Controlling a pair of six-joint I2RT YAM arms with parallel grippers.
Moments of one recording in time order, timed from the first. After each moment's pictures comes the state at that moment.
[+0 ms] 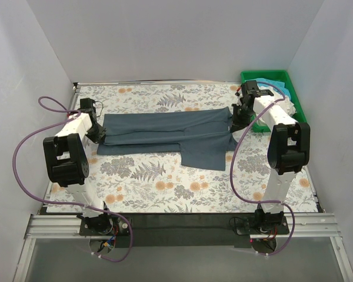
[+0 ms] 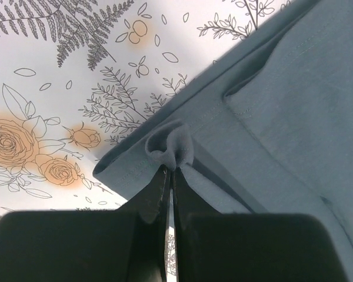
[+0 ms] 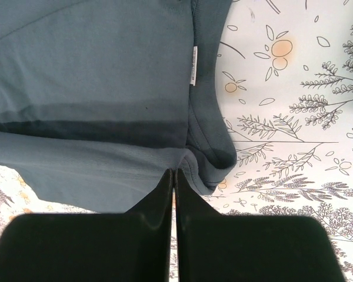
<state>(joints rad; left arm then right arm) 0.15 1.80 1.26 -0.70 -0.18 -0.73 0.13 1.94 1.58 -0.90 -0.19 0.22</state>
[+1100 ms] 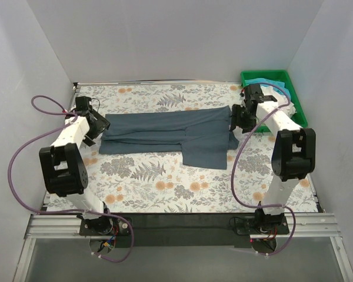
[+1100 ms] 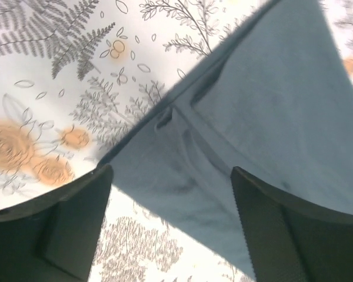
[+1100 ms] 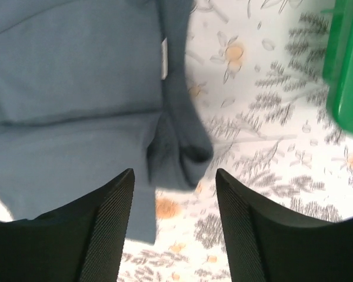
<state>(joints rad) 0.15 1.72 1.23 -0.62 -0.16 -0.74 0.13 1.88 1.47 -0.77 -0.09 0.22</state>
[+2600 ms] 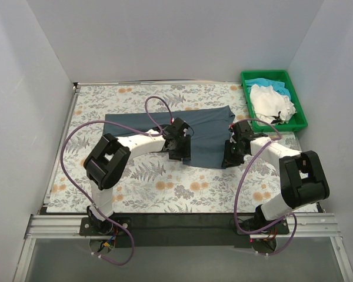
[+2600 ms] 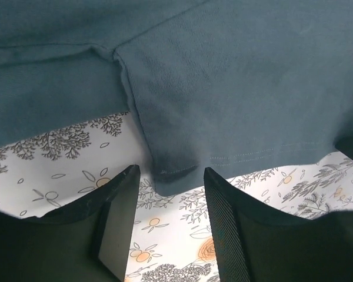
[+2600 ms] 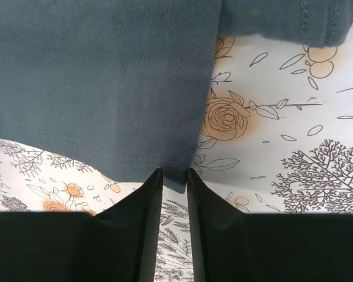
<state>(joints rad) -0.76 1.92 1.26 -0.42 0.06 -0.71 0.30 1.52 0.80 -0.50 -0.20 0.37</state>
